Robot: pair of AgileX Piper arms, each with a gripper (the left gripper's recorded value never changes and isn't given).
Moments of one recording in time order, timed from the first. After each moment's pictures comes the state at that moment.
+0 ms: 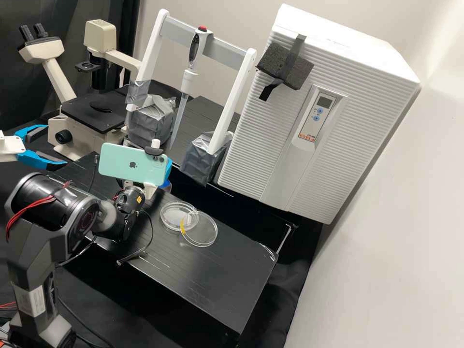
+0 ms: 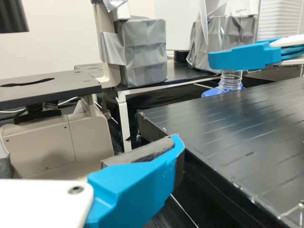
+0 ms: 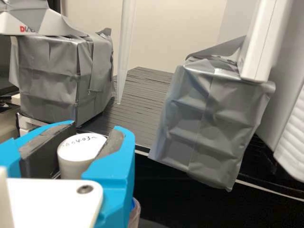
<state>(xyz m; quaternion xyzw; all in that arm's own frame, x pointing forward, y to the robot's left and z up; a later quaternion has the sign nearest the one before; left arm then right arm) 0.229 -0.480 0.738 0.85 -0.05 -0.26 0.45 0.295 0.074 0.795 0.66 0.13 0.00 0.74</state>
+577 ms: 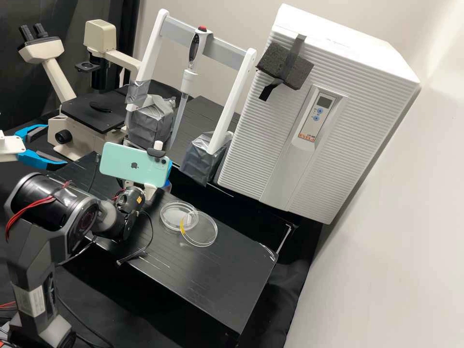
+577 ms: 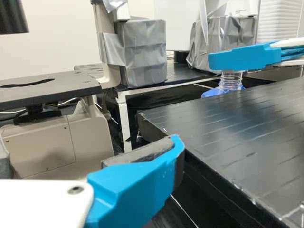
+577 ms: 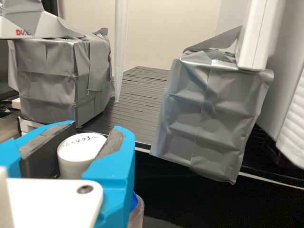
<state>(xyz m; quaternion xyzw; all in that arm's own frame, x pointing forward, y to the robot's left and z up) 0.230 -0.481 0.738 0.85 -0.05 -0.26 0.45 0.295 0.073 0.794 0.68 0.13 -0.01 0.72</state>
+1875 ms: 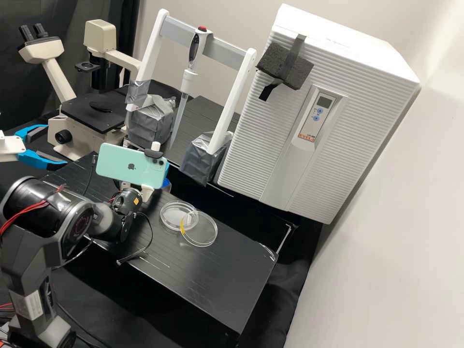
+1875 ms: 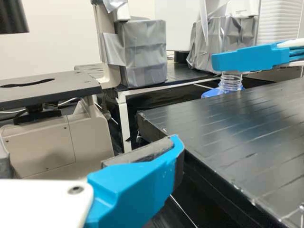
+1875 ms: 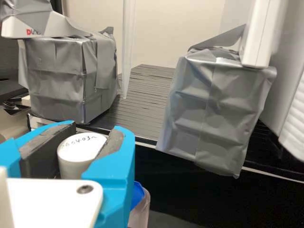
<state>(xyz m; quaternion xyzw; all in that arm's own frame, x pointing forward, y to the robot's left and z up) 0.230 -0.482 0.738 0.85 -0.05 -0.26 0.46 0.285 0.075 0.795 0.68 0.13 -0.01 0.72</state>
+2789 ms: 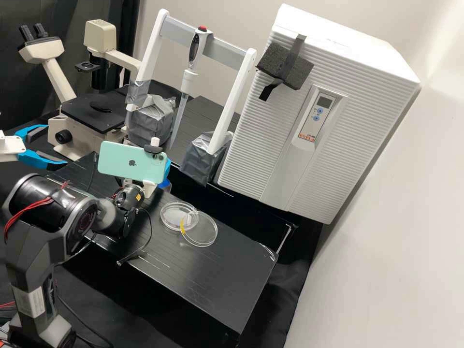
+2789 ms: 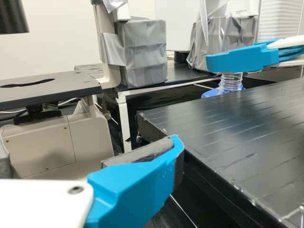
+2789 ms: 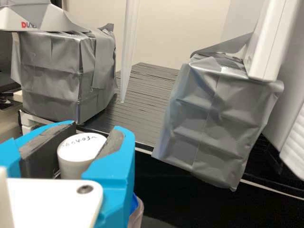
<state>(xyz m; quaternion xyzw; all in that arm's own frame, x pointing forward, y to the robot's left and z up) 0.230 -0.482 0.738 0.85 -0.05 -0.26 0.46 0.297 0.078 0.794 0.66 0.13 -0.01 0.74</state>
